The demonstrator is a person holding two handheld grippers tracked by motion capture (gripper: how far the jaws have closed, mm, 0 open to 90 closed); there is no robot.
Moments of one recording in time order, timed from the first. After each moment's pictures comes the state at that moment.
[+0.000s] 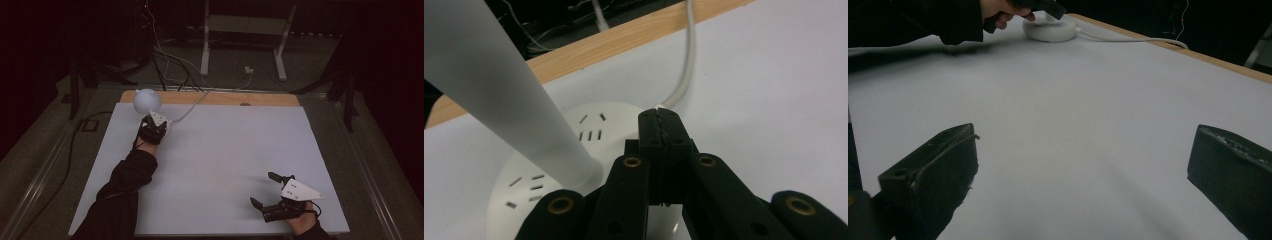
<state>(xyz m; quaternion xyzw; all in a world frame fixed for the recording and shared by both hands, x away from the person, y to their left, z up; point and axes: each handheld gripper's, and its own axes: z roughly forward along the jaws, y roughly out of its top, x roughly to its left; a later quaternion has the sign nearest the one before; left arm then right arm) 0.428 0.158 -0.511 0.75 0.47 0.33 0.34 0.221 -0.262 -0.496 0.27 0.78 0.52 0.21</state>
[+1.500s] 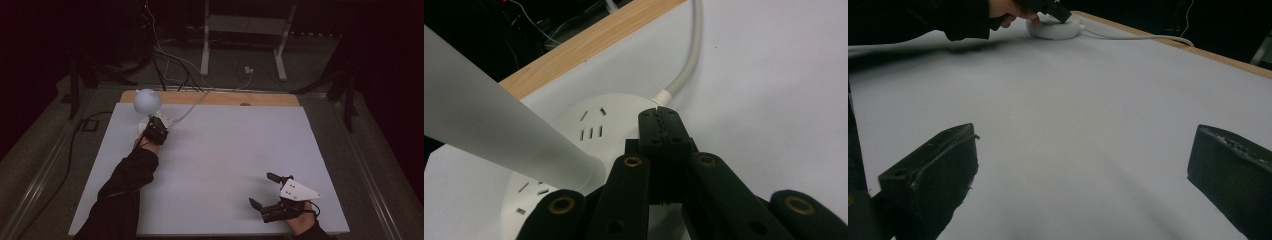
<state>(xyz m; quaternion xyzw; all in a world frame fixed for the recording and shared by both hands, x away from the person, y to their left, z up) 0.433 0.145 -0.516 0.78 0.43 0.36 0.26 0.221 -0.259 -0.497 0.27 0.79 0.52 0.20</state>
